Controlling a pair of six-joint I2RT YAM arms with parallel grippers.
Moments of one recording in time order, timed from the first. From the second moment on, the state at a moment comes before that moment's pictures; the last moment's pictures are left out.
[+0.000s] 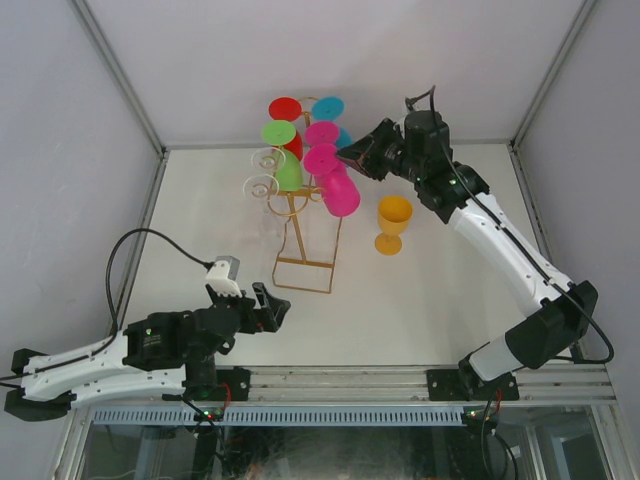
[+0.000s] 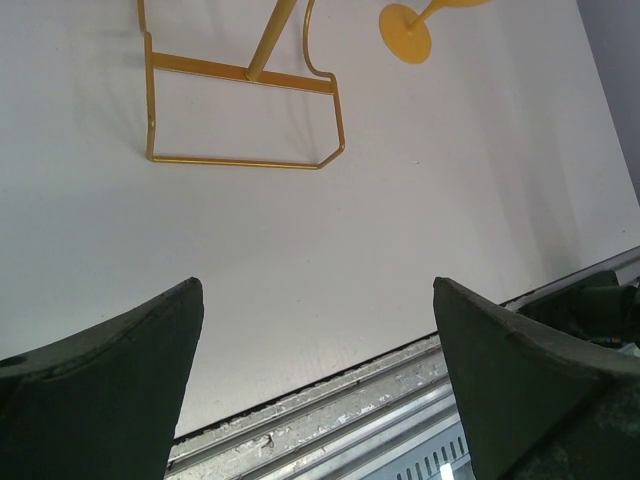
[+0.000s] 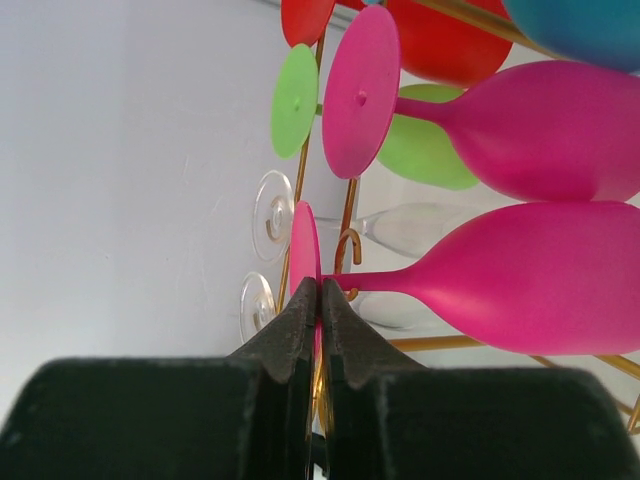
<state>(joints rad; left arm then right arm) -1.32 0.51 0.66 -0.77 -0.71 -0.98 0.52 1.50 1.58 -0.37 -0.23 1.08</state>
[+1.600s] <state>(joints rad) -1.32 0.40 0.60 -0.68 -0.68 -1.02 0.54 0.78 1.06 -0.35 -0.26 0.94</state>
